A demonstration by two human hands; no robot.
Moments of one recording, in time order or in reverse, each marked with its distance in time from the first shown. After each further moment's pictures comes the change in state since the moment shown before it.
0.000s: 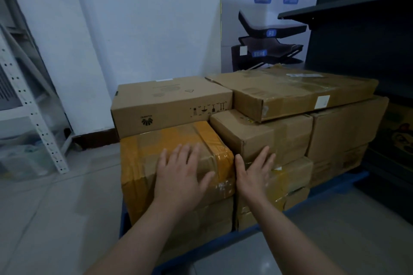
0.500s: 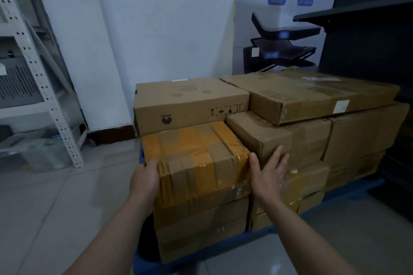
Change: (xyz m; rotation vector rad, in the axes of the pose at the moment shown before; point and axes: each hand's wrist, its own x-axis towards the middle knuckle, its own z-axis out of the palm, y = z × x) left_hand -0.009 -0.091 -0.005 -1.307 -0.102 -0.940; right_hand -0.007 -0.009 0.005 -0.005 0.004 -0.017
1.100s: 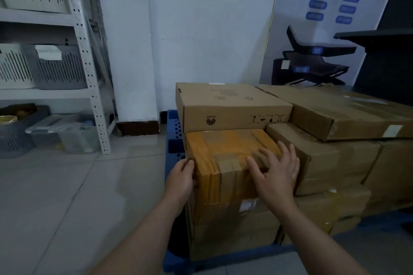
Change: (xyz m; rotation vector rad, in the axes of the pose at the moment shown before) left_hand 0.020 -0.022 -0.036 -0.029 -0.110 0.142; right_hand -0.041 -0.059 0.043 -0.386 -0.008 -0.500
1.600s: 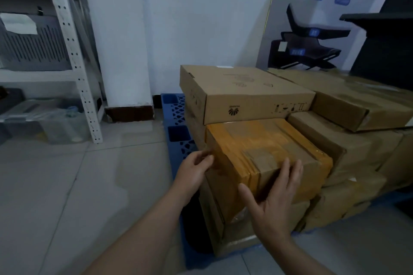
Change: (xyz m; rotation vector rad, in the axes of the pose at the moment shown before) left_hand 0.069 -0.027 -0.047 0.001 -0.307 0.001; right_hand -0.069 -0.068 0.071 0.172 0.124 0.144
